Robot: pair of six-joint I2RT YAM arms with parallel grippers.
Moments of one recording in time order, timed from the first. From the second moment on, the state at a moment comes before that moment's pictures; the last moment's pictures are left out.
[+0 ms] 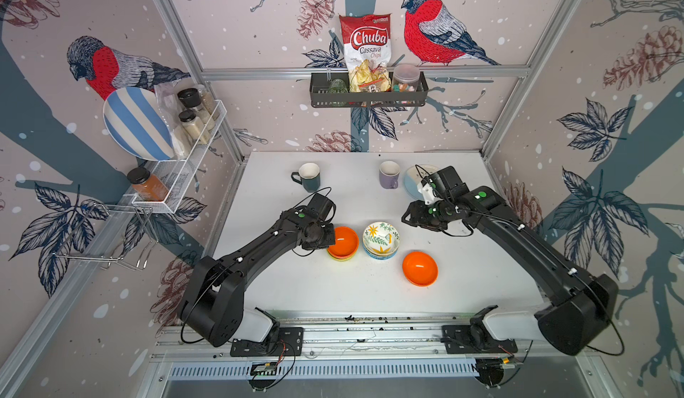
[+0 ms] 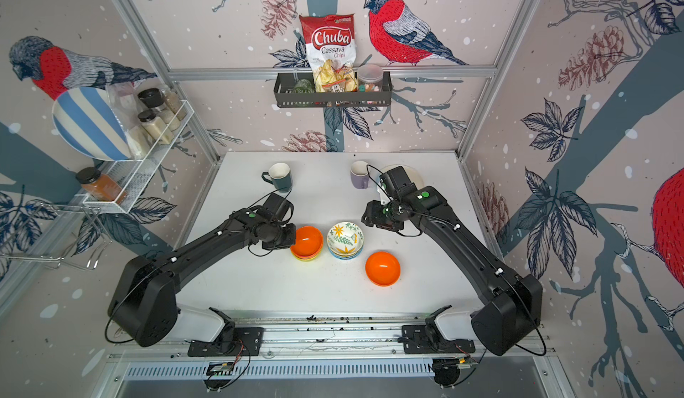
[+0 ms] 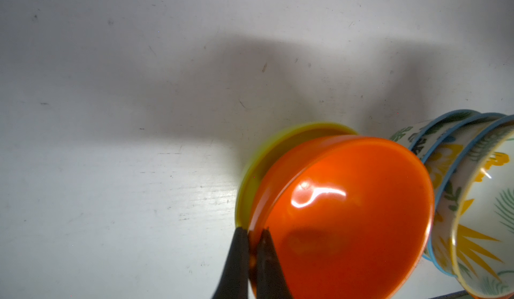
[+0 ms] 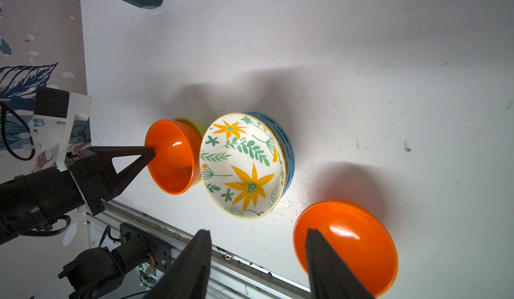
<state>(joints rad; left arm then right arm) -0.52 1.44 0.99 -0.76 0.07 -0.59 0.54 1.35 1.30 -1.00 -0.25 0.54</state>
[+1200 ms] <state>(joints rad) -0.52 1.46 0.98 -0.75 0.09 -0.59 0.54 1.36 1.31 -1.00 -0.25 0.54</state>
